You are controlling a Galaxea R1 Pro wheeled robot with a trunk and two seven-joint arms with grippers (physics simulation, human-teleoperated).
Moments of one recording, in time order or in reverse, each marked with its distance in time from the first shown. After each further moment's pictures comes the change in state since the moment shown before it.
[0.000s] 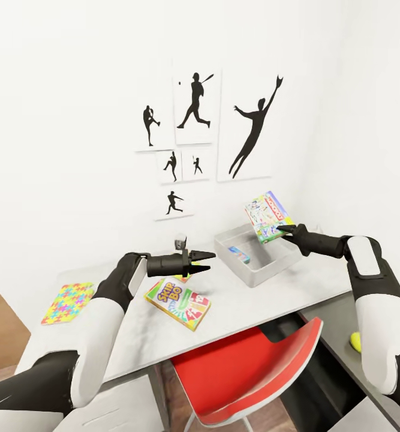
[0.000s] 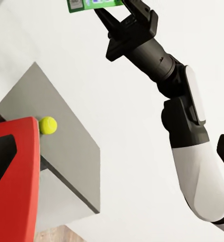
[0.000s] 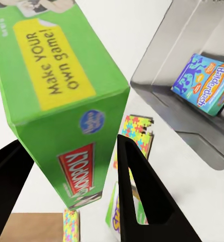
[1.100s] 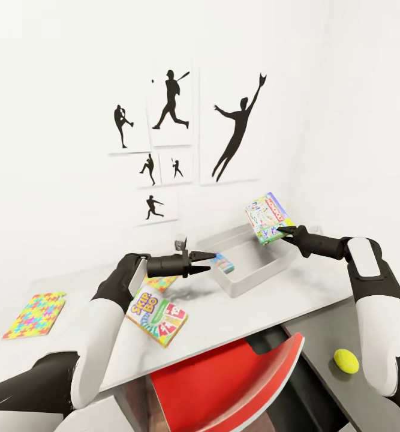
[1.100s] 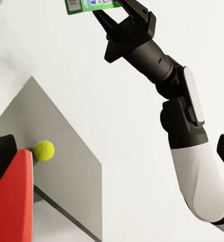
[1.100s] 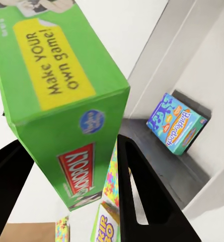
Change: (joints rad) left arm 0.005 -0.001 0.000 0.000 0.003 -0.004 -0.001; right arm 0.008 -0.002 -0.002 0.000 0.000 0.000 0.003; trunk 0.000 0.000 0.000
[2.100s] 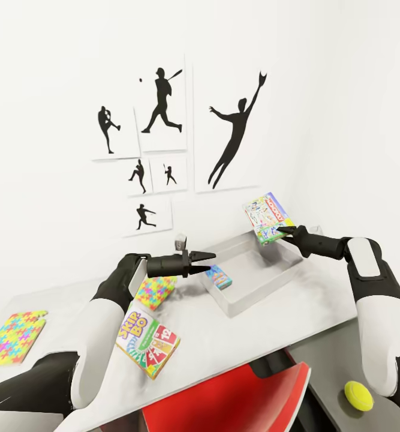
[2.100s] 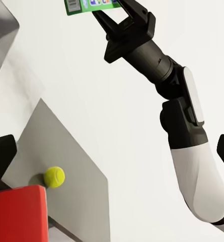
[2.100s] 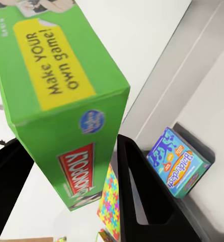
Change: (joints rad) left arm 0.000 0.000 0.001 0.000 0.000 -0.001 0.000; right arm 0.000 0.001 0.001 0.000 0.000 0.000 0.000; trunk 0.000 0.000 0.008
